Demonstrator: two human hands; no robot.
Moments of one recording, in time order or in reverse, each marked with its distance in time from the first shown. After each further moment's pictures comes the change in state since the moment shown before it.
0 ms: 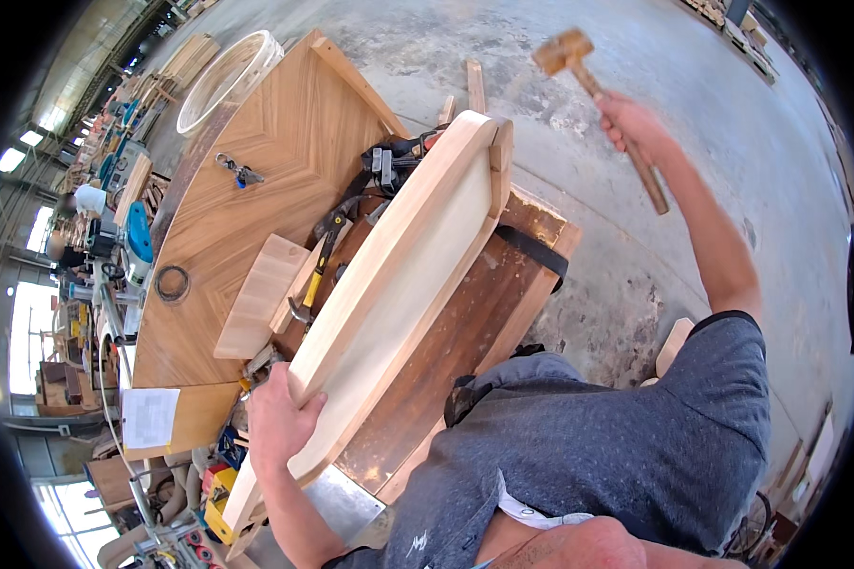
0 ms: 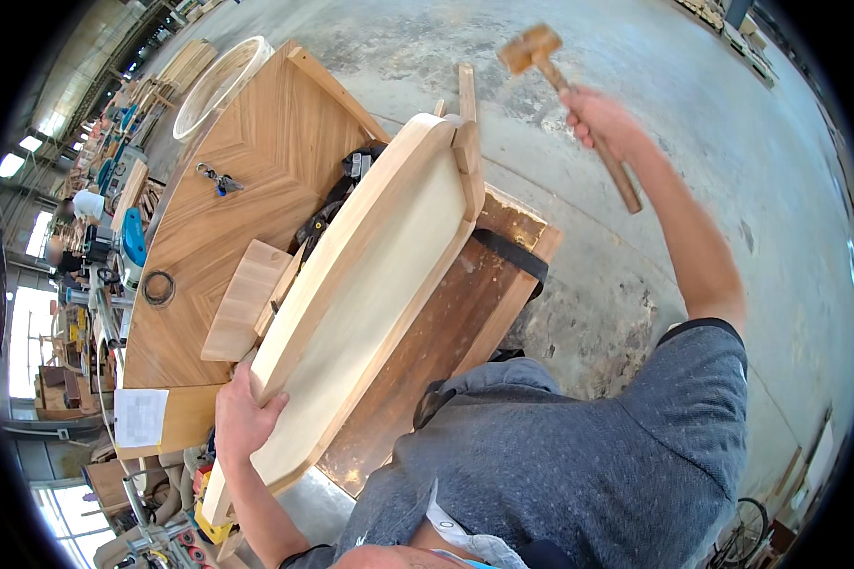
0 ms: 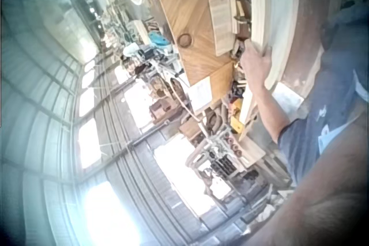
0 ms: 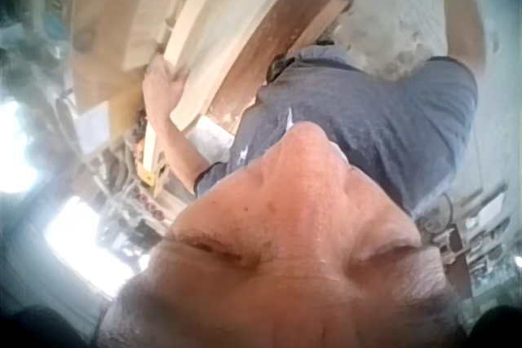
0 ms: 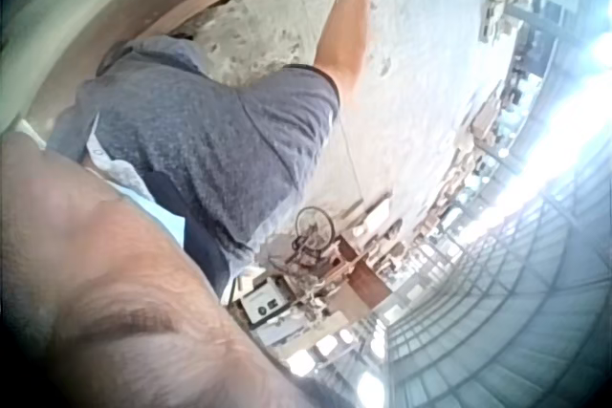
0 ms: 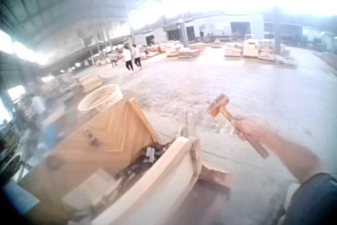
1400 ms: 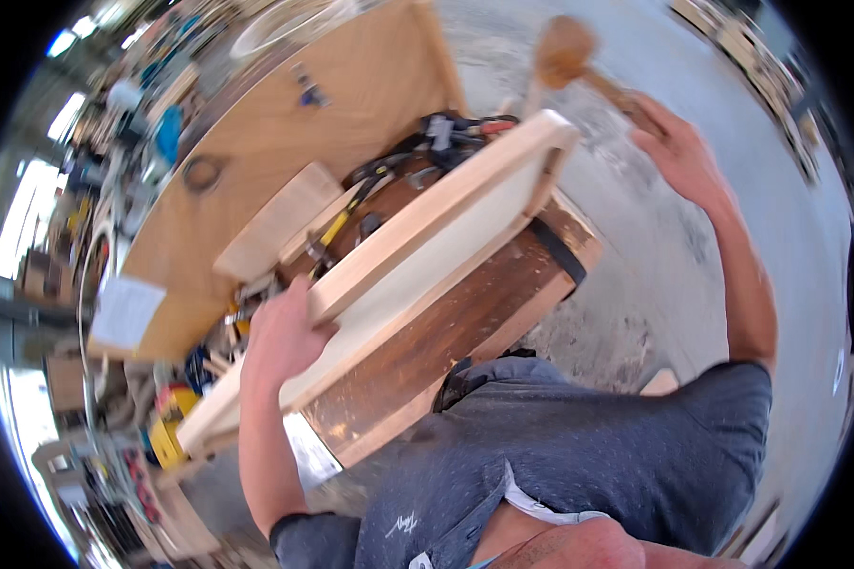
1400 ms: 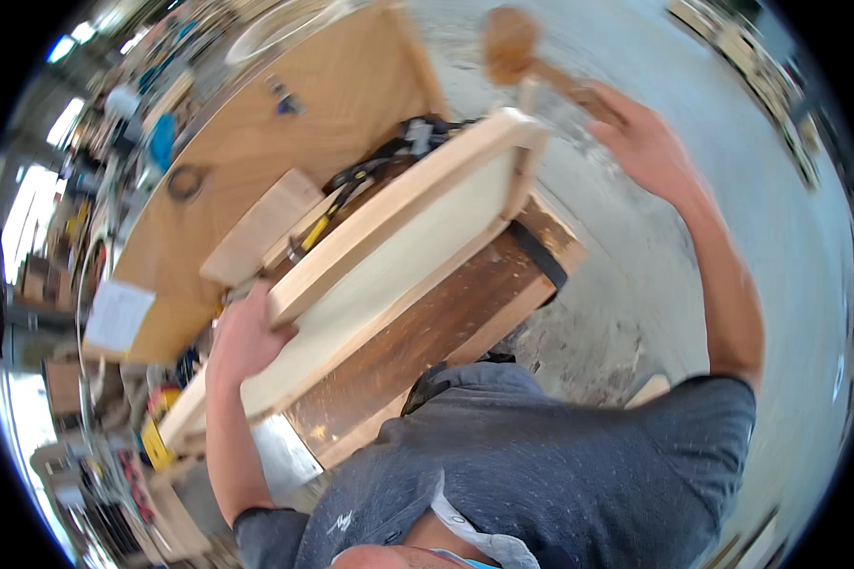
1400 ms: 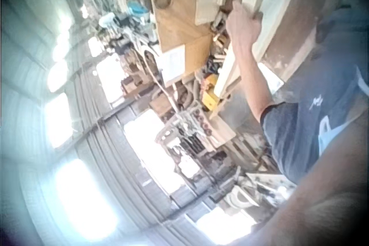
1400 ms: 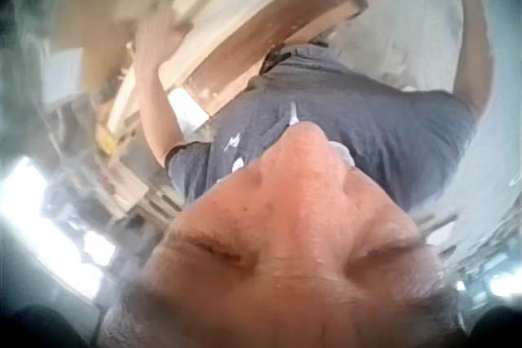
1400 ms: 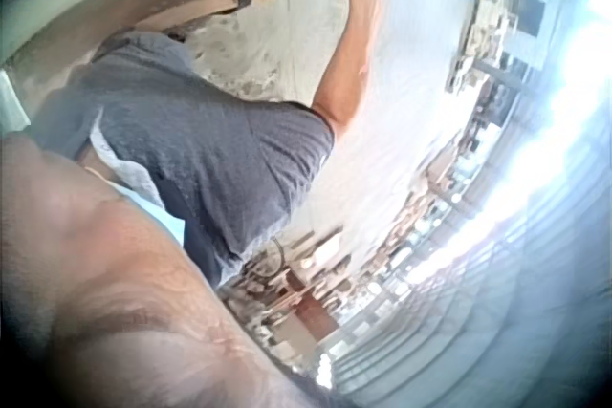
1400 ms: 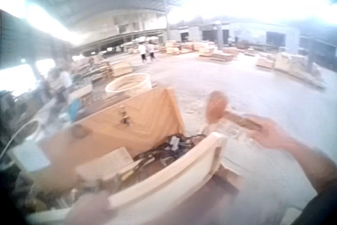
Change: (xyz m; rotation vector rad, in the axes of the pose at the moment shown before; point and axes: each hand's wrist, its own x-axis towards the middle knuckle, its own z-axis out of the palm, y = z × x) left_hand -0.023 -0.026 0.005 0.014 -0.020 -0.080; right_hand -0.121 -0.092 0.099 -0.808 -0.011 -0.727
